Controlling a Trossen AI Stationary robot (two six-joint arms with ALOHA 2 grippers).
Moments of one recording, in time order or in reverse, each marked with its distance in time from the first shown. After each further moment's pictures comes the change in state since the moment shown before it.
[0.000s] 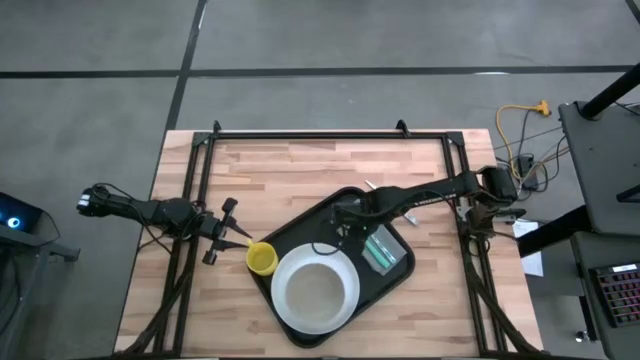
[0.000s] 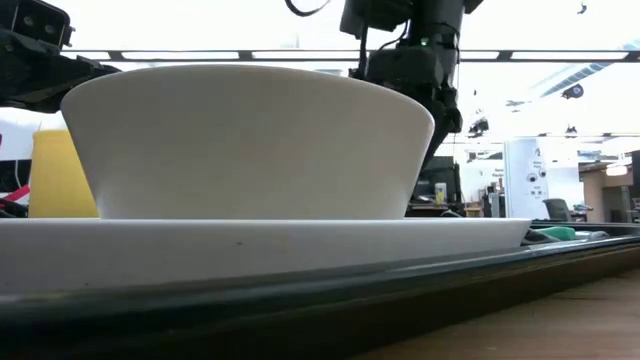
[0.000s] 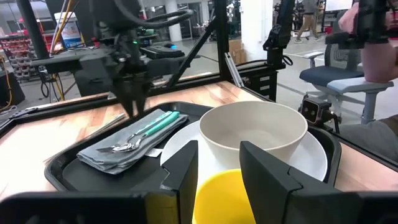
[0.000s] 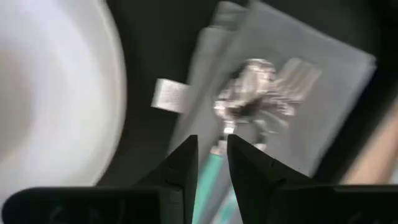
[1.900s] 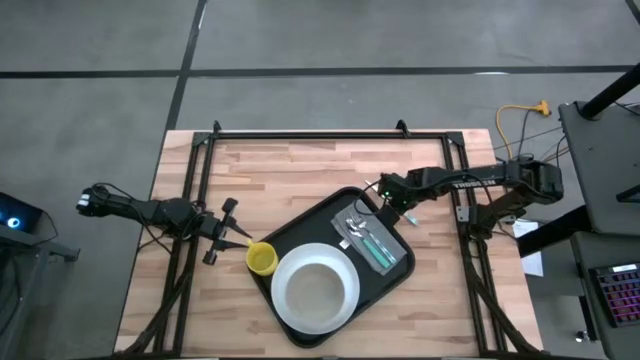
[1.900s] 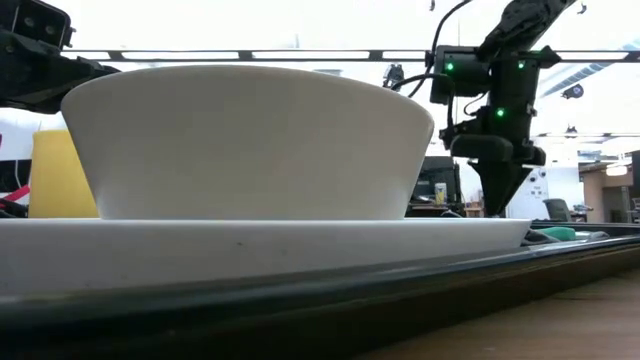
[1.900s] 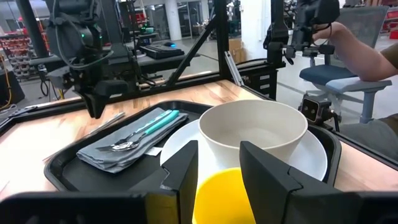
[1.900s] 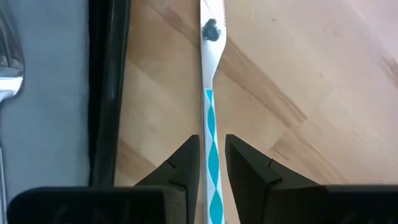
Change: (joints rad) left arm 0.000 0.006 0.000 0.000 0.000 0.000; right arm -0.307 -0.388 -0.585 0.154 0.135 -0.005
